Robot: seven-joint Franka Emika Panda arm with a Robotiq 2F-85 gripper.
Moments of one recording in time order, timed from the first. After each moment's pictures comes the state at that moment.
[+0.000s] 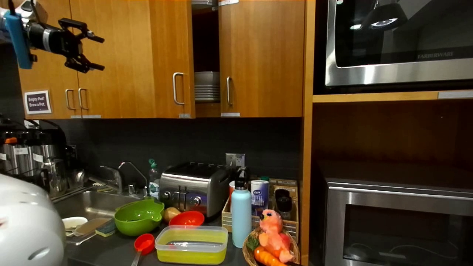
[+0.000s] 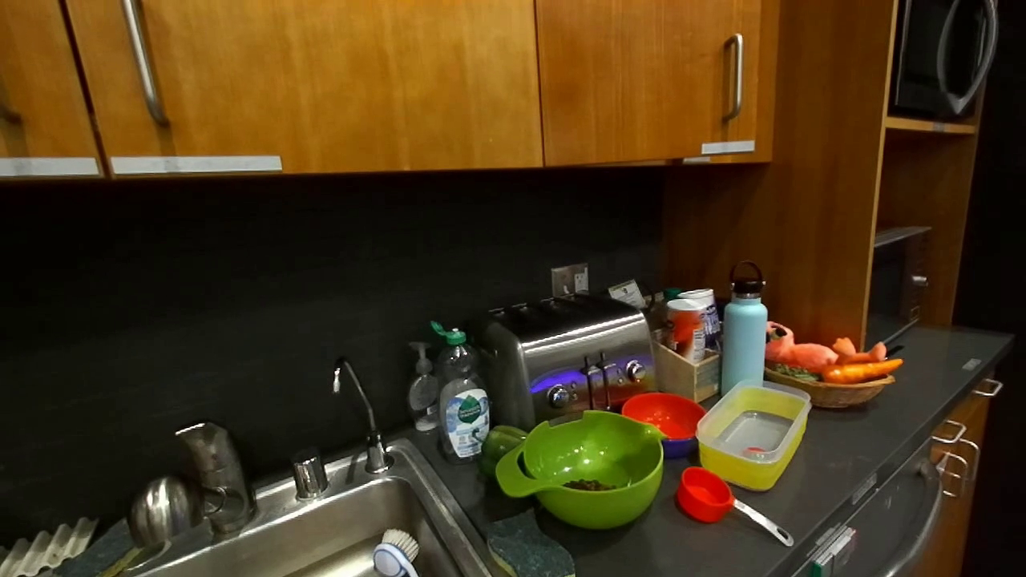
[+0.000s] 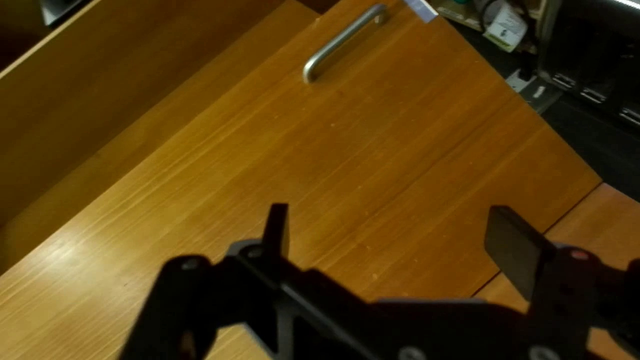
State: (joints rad) arm -0.25 -0.84 0.97 -1.84 -0.63 1.60 0.41
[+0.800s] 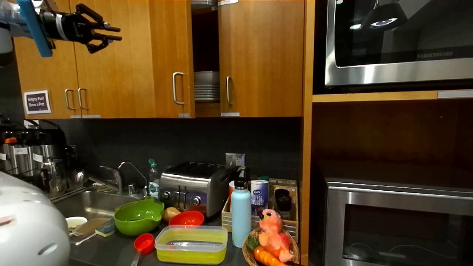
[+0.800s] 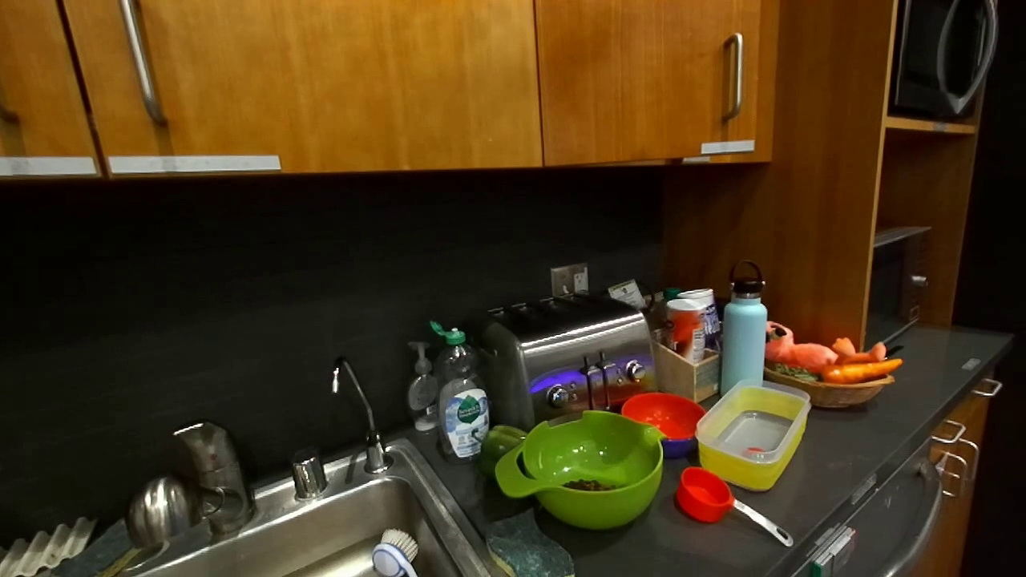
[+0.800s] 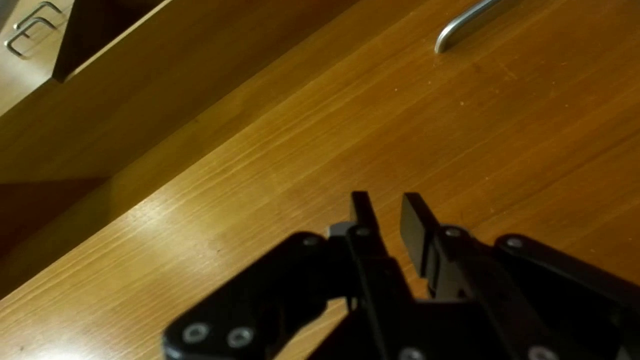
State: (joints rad) arm -0.20 -0.74 0.92 -1.84 -0.93 1.56 0.41
